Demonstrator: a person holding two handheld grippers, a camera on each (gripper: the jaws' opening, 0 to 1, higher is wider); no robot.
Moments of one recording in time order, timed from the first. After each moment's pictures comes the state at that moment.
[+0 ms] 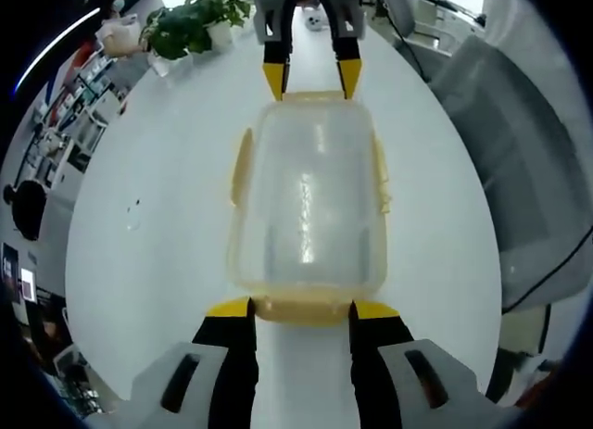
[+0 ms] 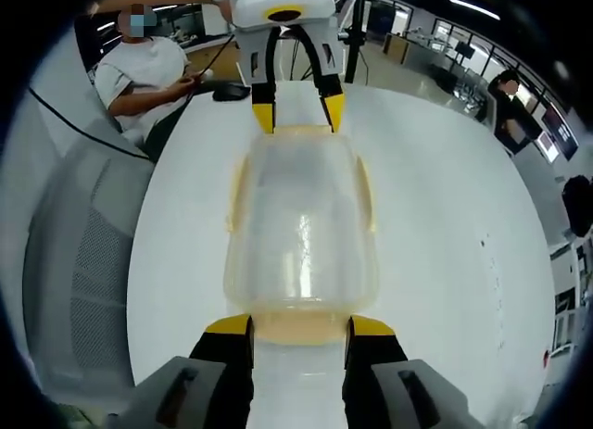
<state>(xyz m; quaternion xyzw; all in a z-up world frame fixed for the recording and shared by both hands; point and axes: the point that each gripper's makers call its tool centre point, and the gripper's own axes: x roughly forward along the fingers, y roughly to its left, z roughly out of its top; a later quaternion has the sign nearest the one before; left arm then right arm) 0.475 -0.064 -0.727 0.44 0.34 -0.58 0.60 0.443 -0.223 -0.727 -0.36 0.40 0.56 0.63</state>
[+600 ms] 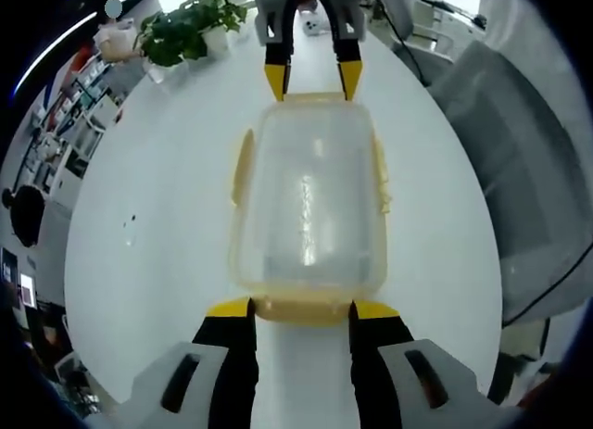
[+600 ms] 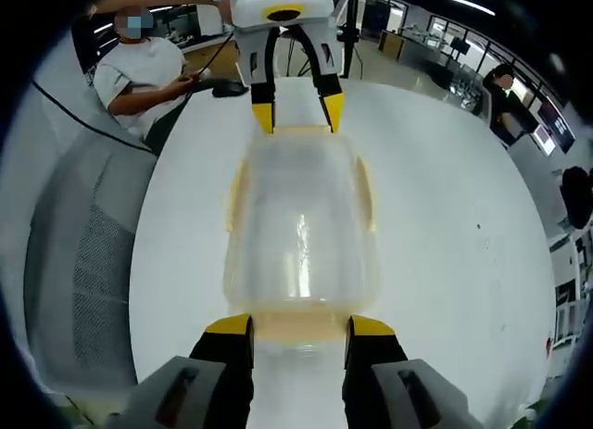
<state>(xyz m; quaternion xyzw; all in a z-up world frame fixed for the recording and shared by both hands) 0.472 -0.091 -0.727 0.44 0.33 -0.58 0.60 0.437 -0.248 -0.727 -0.36 0.41 0.55 0.64</state>
